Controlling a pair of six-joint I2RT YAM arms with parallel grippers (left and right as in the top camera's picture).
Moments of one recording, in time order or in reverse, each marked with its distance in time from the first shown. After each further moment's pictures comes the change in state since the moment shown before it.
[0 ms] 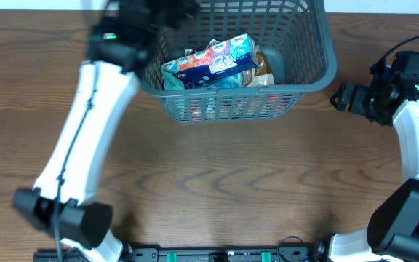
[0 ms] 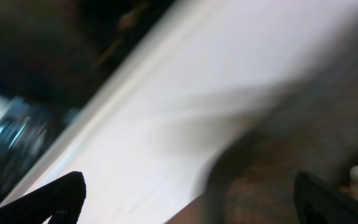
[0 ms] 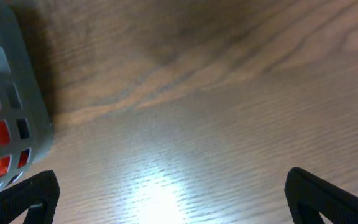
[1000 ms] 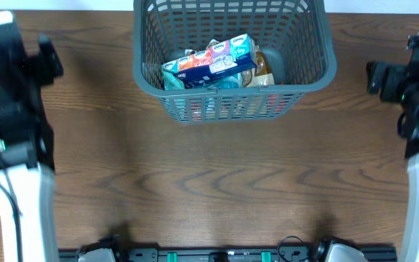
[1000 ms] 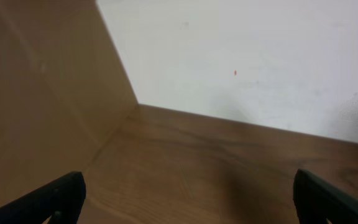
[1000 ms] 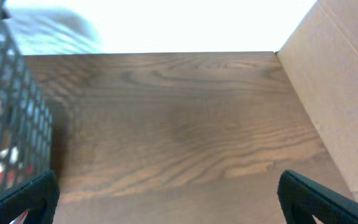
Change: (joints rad) left arm 0.535 -0.603 -0.818 0.243 -0.014 -0.541; right arm 0.007 -0.407 -0.010 0.177 0.090 -0.179
